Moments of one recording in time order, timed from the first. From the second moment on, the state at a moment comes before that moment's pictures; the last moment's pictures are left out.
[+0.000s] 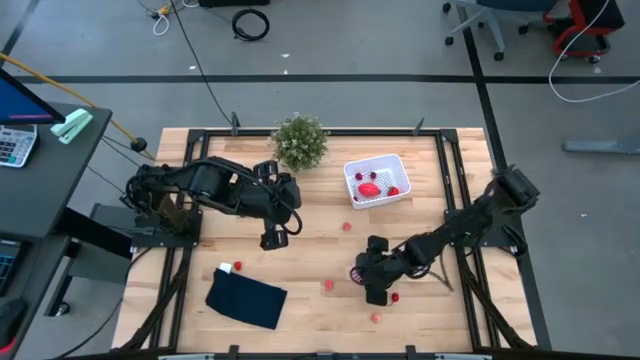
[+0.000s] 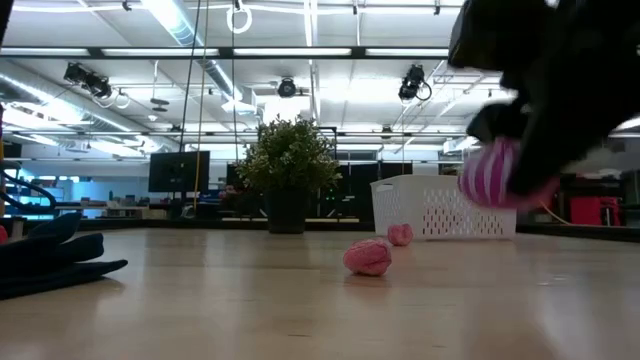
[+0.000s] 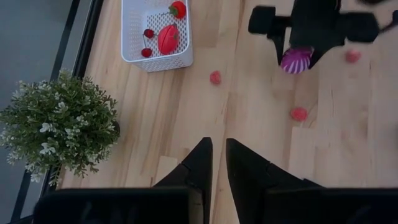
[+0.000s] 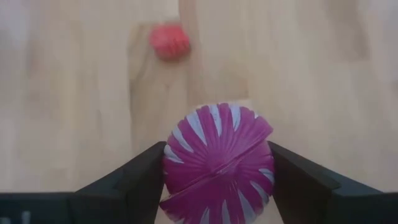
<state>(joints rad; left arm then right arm) -0.26 1.80 2.31 -1.57 -0.37 -0.30 0.50 1.66 0.89 -0.26 0.22 0.59</state>
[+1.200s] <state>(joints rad) -0.26 1.80 2.31 -1.57 -0.37 -0.30 -0.46 1.43 0.89 -0.55 0.20 0.25</state>
